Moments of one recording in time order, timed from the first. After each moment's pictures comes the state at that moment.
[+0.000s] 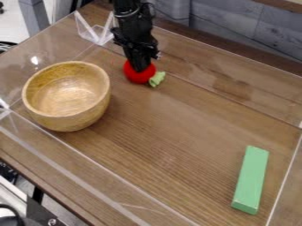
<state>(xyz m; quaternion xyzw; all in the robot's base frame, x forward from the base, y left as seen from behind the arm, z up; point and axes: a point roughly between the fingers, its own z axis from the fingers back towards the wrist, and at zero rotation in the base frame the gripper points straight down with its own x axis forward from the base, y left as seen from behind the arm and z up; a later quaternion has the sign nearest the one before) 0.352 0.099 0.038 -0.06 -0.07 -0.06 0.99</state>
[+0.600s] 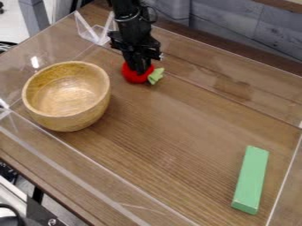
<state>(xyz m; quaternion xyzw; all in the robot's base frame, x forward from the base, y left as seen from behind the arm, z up) 0.348 0.098 0.035 -0.05 -0.07 0.00 1.00</state>
